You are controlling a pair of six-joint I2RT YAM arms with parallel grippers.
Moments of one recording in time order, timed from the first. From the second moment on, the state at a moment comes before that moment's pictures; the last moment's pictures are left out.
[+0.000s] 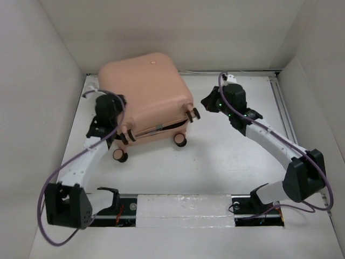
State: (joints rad) left arm -0.04 1.23 0.90 0.02 -0.37 -0.83; right arm 0.48 1.45 1.11 -0.02 -0.05 0.53
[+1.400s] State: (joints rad) left arm 0.02 1.66 1.60 -0.29 -0.25 -0.60; right arm 0.49 1.61 1.22 -0.13 -0.27 0.31
